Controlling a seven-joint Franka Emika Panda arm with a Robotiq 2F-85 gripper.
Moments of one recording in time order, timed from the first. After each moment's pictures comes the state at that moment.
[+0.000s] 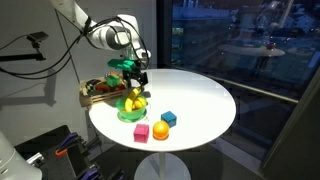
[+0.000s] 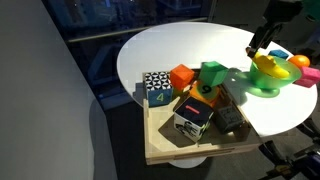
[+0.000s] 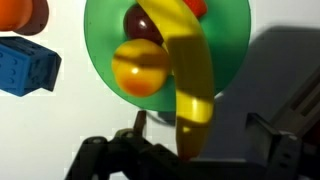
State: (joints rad) arm 0.04 0.11 0.06 -2.27 -0.07 2.37 -0.07
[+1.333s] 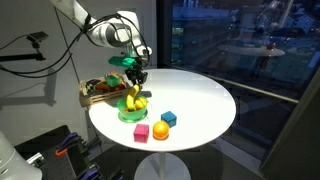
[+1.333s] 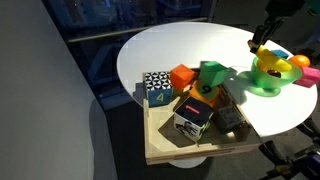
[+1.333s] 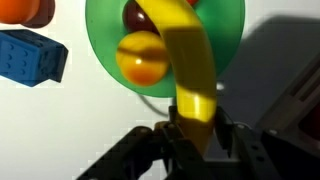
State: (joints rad) arm 0.04 0.09 0.05 -2.27 -0.06 2.38 -0.07
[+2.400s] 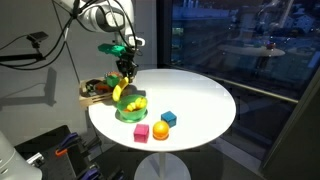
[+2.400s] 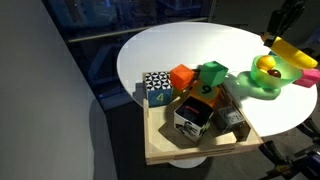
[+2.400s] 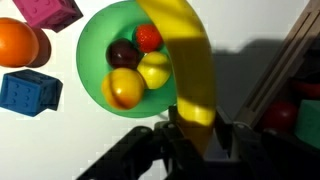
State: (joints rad) arm 0.06 -0.04 0.06 -2.27 0.02 2.16 -0.02
